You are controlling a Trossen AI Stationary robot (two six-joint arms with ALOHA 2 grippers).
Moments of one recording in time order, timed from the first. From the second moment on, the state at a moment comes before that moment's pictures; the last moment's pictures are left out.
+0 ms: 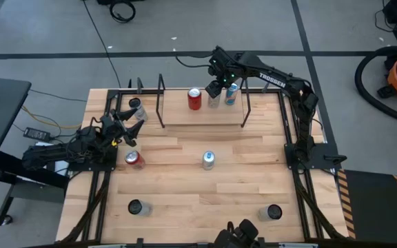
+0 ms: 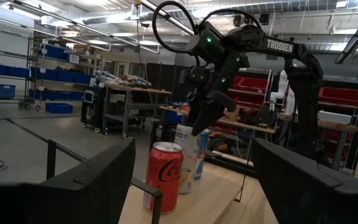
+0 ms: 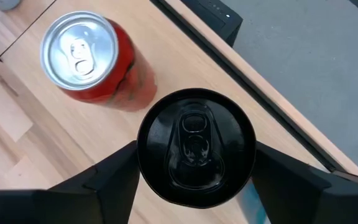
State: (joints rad) left arm 0.16 0.05 0.01 0.34 -0.46 -0.06; right arm -0.60 1.93 1.92 -1.09 -0.02 0.22
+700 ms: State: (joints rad) left arm 0.16 0.05 0.01 0.34 -0.46 -0.06; right arm -0.60 1.93 1.92 -1.10 -0.02 0.21
